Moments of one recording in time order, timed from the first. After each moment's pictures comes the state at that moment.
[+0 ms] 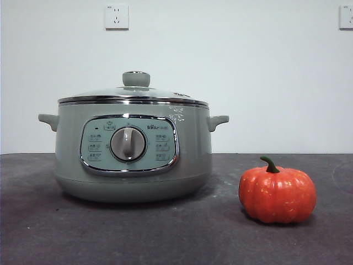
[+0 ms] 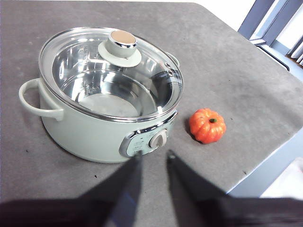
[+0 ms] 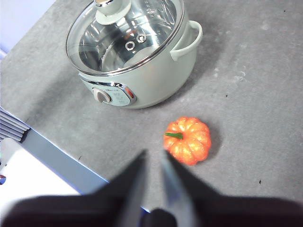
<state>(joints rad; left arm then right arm) 0.04 0.51 0.85 -0.92 0.70 0.09 0.09 0.71 1.05 -1.08 -0.55 -0.11</state>
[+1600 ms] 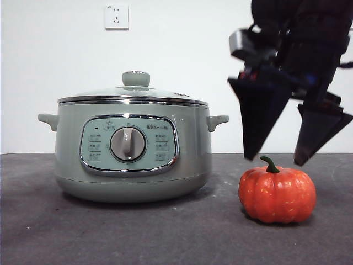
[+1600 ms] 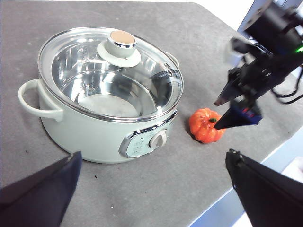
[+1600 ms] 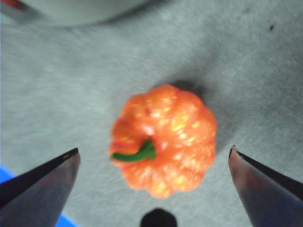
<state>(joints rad) 0.04 0.51 0.85 -0.92 0.70 0.09 0.54 1.52 1.05 -0.82 -0.13 -0.09</state>
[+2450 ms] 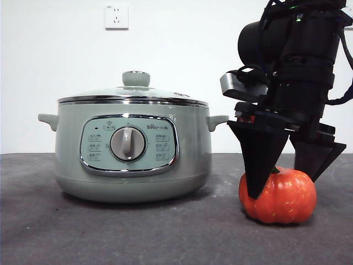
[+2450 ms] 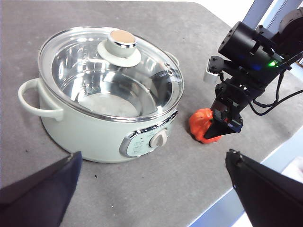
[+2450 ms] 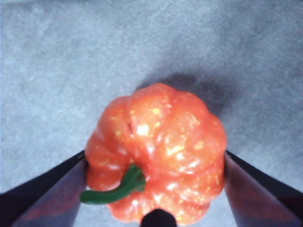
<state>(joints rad) 0.04 0.52 0.85 -0.92 0.70 0.09 0.54 1.64 1.05 -0.79 -0.13 -0.07</state>
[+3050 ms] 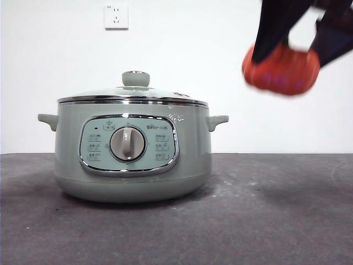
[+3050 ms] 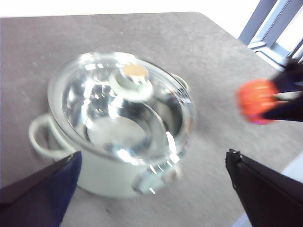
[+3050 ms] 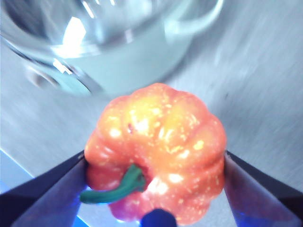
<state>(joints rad) -0.02 0.74 0.97 -0.76 0.64 0.06 0.54 1.12 1.05 -0.80 -0.12 -0.02</state>
